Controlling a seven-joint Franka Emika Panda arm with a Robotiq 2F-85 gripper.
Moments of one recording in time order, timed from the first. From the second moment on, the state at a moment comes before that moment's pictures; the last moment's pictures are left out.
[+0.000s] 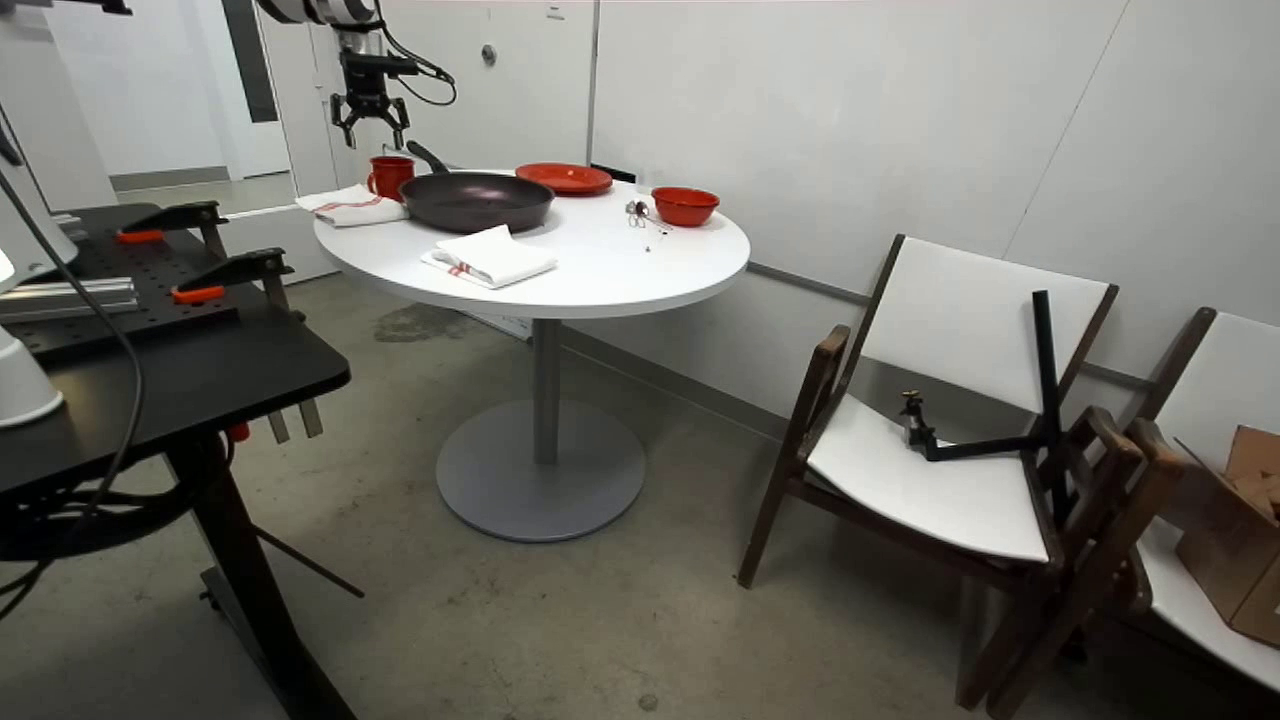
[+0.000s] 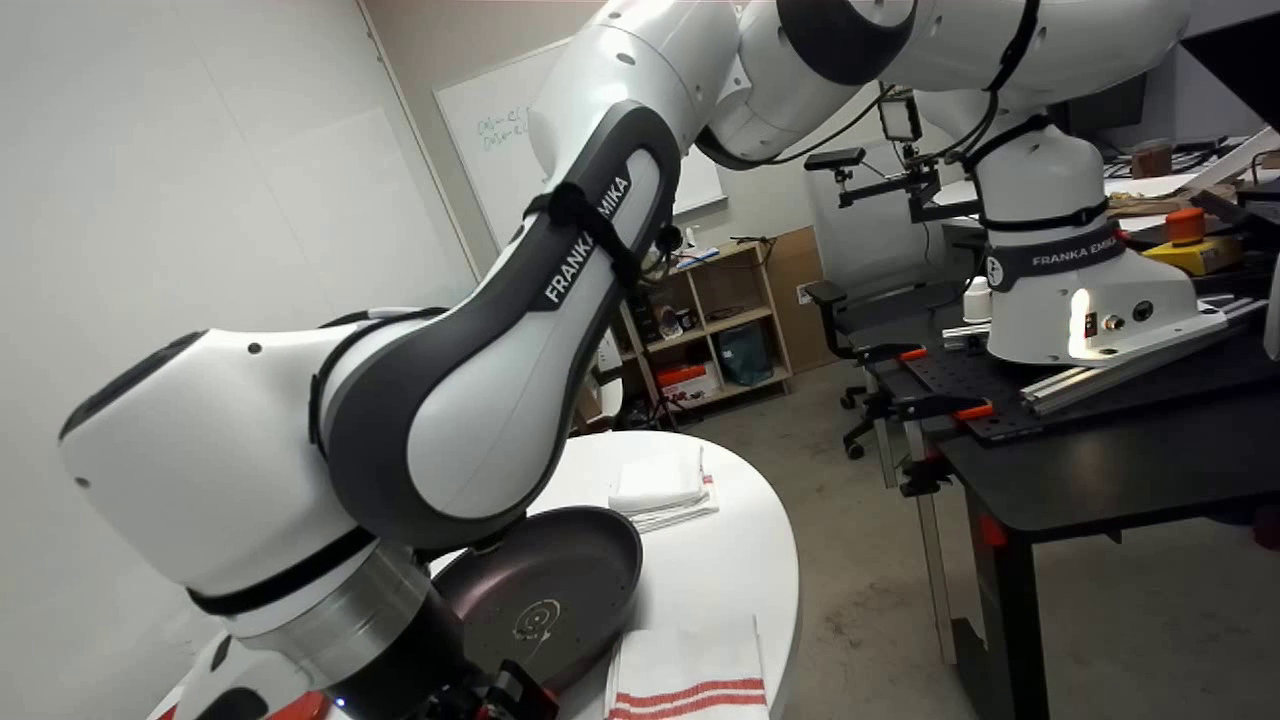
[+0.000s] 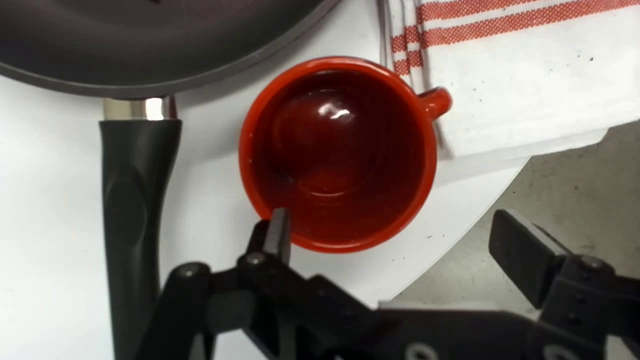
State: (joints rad) arm 0.49 1.17 0.27 -0.96 -0.40 1.97 -0.59
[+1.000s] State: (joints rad) arm 0.25 0.85 0.33 -1.47 -0.30 2.42 -0.29
